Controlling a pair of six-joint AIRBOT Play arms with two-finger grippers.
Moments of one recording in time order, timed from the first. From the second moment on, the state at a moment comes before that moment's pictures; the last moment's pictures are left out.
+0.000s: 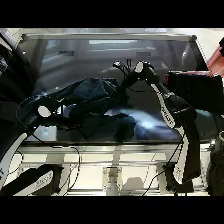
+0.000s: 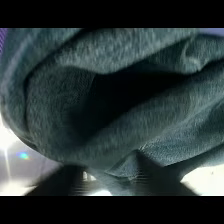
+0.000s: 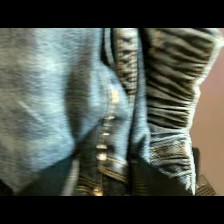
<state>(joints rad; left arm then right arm) -0.09 -1.12 0.61 1.02 -0.99 -1.41 0.31 -2.12 2.00 -1.11 1.21 0.86</state>
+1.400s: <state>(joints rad) 0.20 -1.26 1.58 1.53 -1.30 -1.30 0.12 -1.56 2.01 -1.29 1.37 1.17</state>
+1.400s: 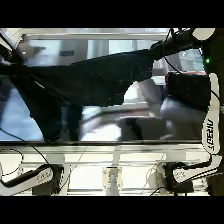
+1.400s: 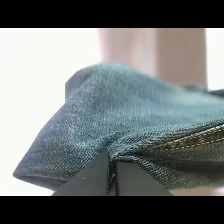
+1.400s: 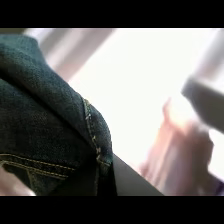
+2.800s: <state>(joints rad) 0.16 -1.34 1.54 1.64 -1.39 -1.38 0.04 -1.68 1.86 -1.02 1.53 1.00</state>
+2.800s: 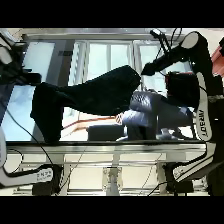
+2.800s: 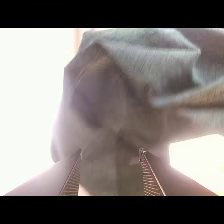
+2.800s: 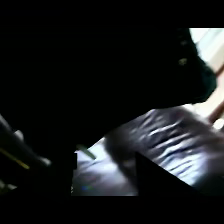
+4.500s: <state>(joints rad) 0.34 -0.86 0.85 1.68 -1.13 -1.29 0.35 -1.58 1.13 -1.05 0.99 0.58</state>
